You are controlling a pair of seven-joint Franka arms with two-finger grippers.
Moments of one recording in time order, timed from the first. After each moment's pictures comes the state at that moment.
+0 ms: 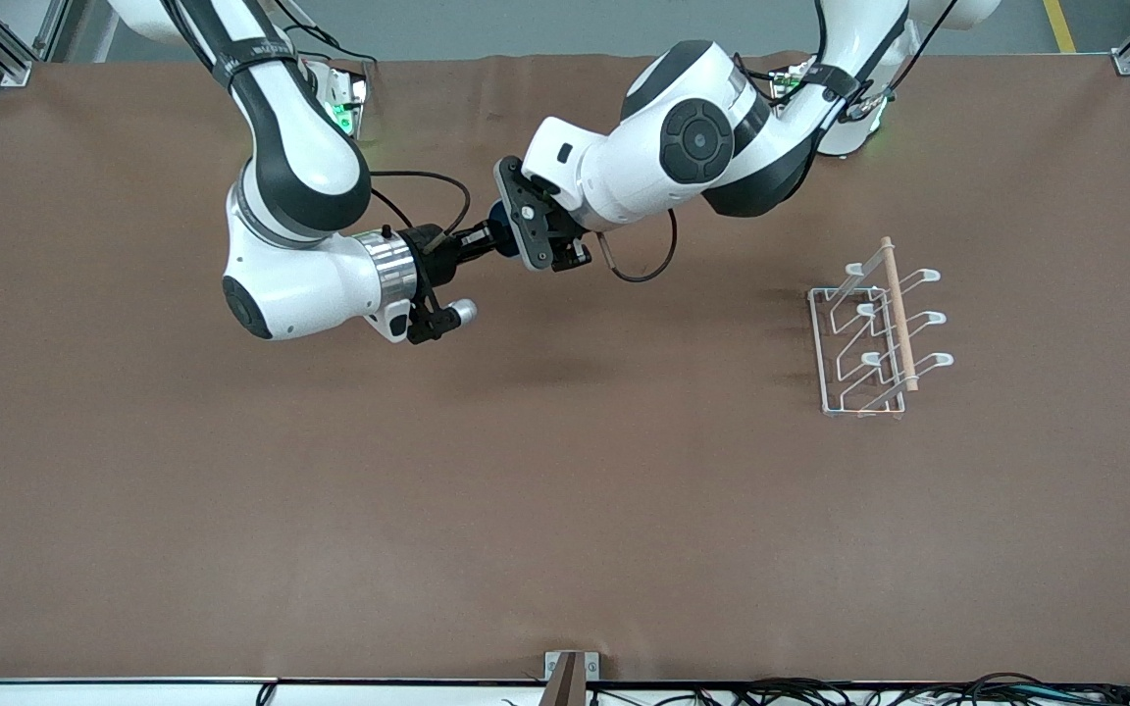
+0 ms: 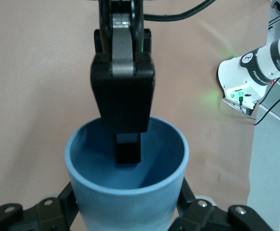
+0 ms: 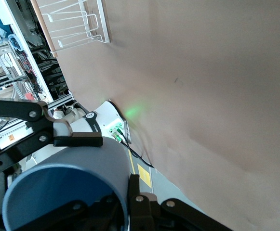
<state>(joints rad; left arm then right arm) -0.45 0.37 -0.38 -1.57 -0.48 2.02 0.54 0.43 0.32 0.02 -1.76 0.99 1.67 -0.06</state>
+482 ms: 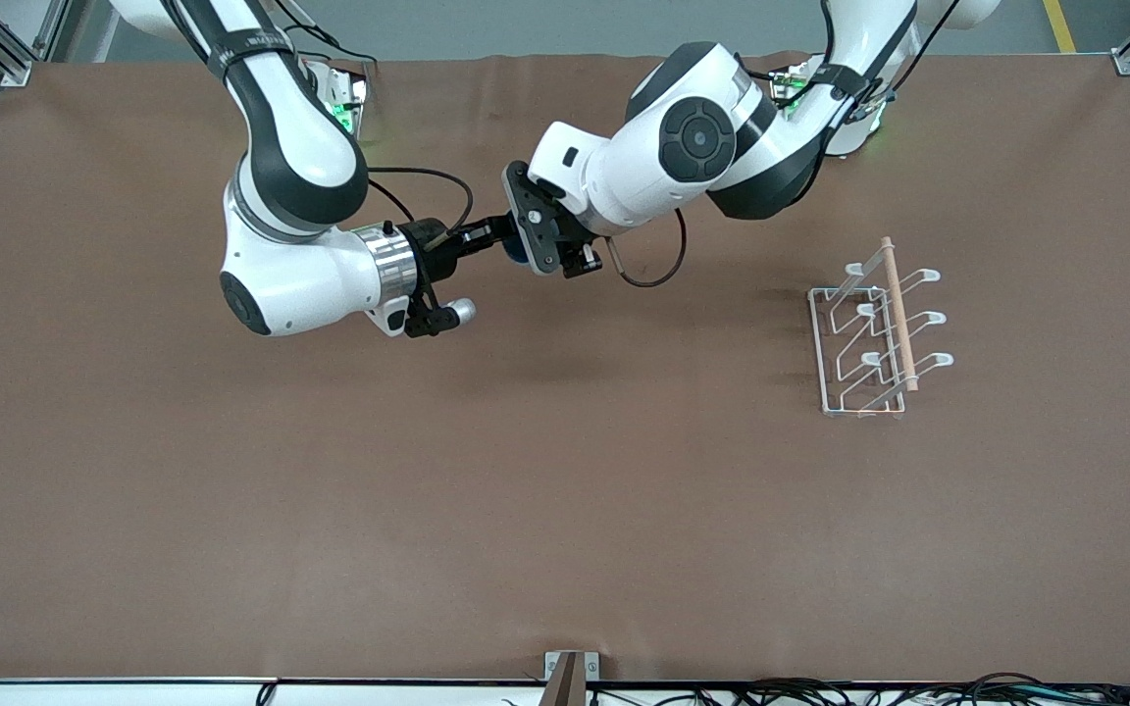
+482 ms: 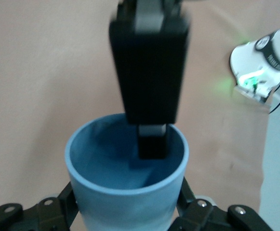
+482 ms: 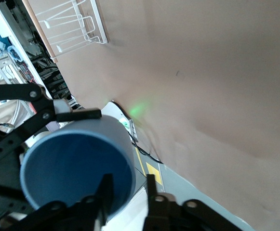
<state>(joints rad) -0.44 0.37 -0.38 -1.57 -0.38 1.98 0.54 0.43 0.30 0.03 -1.76 1.00 1.66 0.06</state>
